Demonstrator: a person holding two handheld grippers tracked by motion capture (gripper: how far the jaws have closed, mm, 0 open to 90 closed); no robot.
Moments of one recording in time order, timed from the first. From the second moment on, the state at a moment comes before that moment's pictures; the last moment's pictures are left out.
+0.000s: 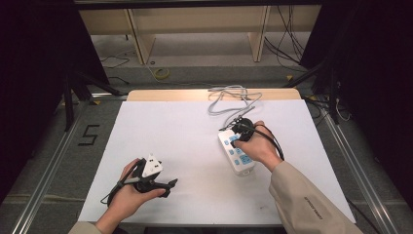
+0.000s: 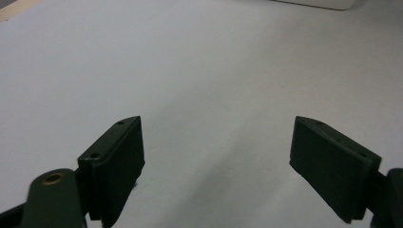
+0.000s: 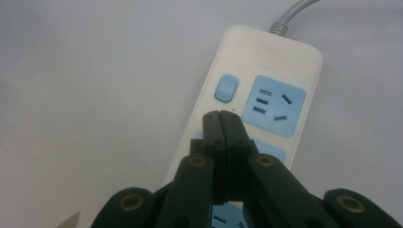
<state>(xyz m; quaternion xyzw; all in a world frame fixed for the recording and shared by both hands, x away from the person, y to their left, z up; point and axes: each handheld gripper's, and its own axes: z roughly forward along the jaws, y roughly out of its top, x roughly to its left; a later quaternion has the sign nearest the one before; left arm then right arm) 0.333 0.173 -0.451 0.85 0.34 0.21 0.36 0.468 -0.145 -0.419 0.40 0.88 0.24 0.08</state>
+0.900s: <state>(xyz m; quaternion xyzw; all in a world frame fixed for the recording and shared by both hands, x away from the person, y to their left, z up) 0.333 0.172 -0.451 0.84 0.34 0.21 0.36 0.441 -0.186 -0.410 0.36 0.85 0.36 0.14</state>
